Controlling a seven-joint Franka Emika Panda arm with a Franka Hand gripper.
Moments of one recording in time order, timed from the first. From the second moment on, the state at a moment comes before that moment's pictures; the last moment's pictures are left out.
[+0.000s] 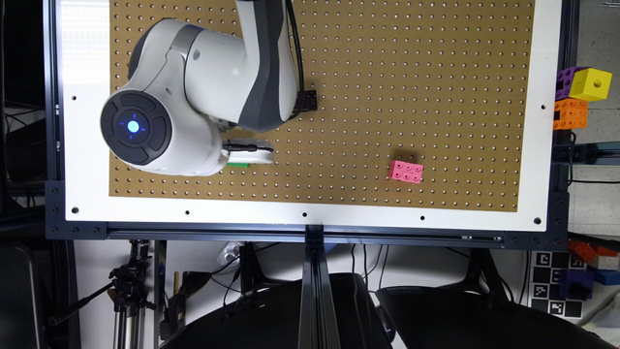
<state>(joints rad) -0.27 0.55 0.03 -1.93 0.00 2.53 0.53</state>
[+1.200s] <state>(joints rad) -0.28 0.62 0.03 -1.89 0.00 2.55 0.53</state>
